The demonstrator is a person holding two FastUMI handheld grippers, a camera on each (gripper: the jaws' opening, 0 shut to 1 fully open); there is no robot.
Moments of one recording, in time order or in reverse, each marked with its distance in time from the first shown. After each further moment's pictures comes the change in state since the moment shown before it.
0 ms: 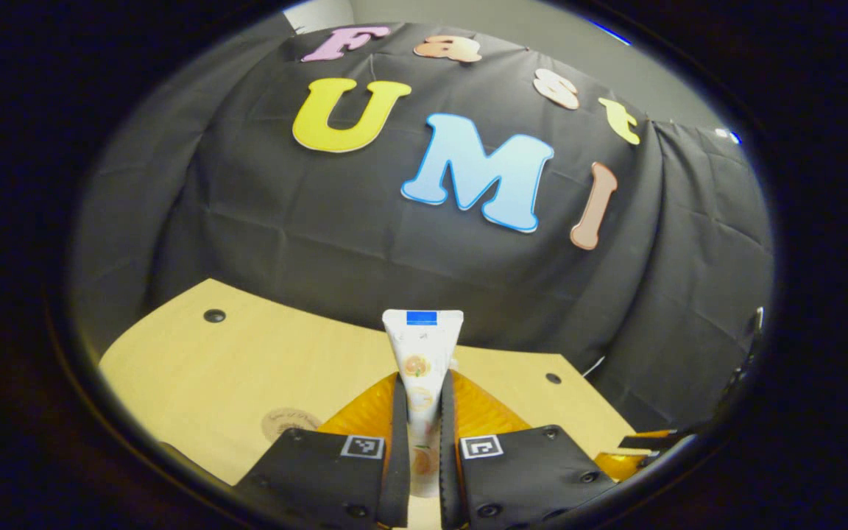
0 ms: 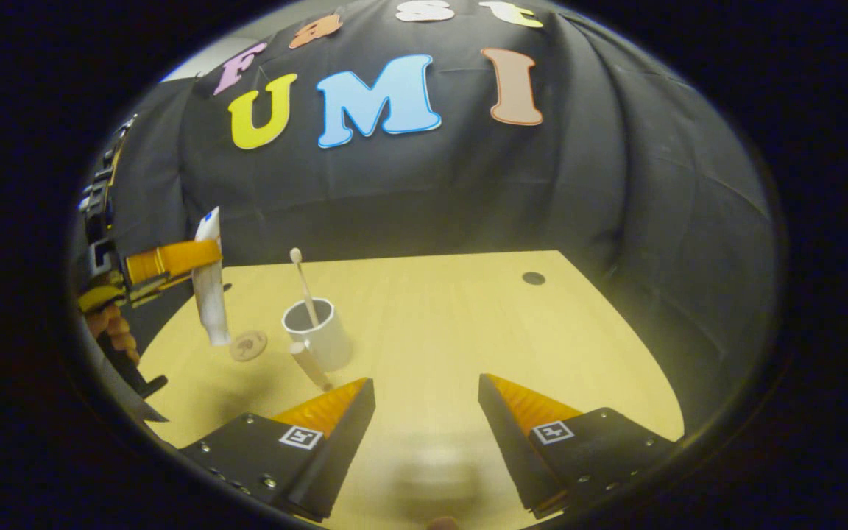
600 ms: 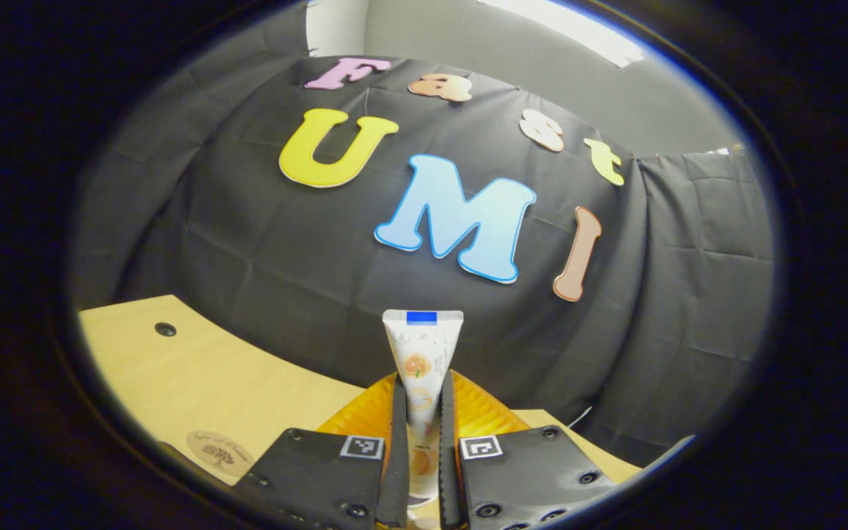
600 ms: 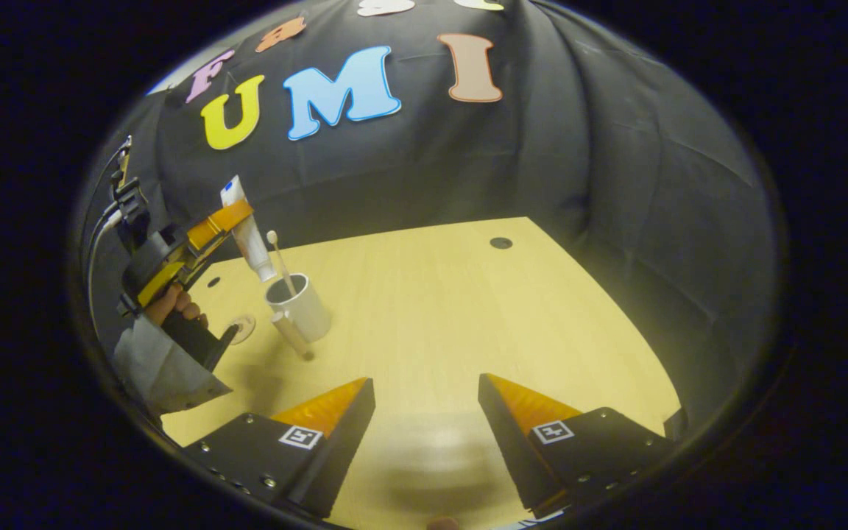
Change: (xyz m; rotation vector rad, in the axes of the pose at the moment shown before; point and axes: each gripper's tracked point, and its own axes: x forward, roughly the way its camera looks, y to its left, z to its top) left arm 0.071 -0.029 -0.006 -0.008 -0.253 -0.060; right arm -0.032 -0.030 -0.023 0.079 0.072 -0.039
